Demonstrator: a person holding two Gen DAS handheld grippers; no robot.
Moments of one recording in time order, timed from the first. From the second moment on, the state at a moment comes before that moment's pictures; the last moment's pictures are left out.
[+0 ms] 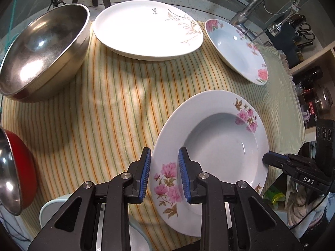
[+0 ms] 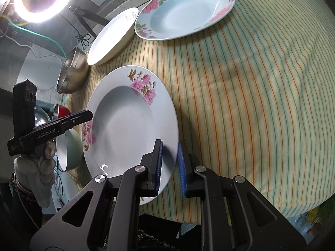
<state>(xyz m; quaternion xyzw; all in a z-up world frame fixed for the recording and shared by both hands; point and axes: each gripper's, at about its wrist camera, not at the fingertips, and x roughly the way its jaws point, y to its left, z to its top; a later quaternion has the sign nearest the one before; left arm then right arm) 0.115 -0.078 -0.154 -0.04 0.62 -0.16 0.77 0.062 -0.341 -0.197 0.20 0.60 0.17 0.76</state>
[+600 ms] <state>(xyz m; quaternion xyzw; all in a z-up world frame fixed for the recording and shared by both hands) 0.114 -0.088 -0.154 -0.02 0.62 -0.17 0.77 0.033 -0.333 -0.199 0.20 0.61 0.18 0.75</state>
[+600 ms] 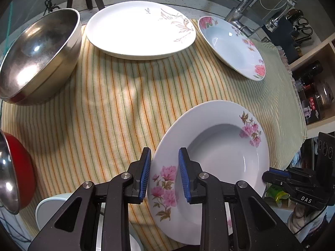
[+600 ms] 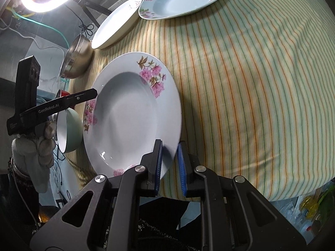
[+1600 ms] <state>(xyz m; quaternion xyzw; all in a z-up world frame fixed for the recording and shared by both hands) 0.120 -0.114 -0.104 -0.14 0.53 -0.15 0.82 0.121 -0.401 -0.139 0.11 0.49 0.17 0.85</state>
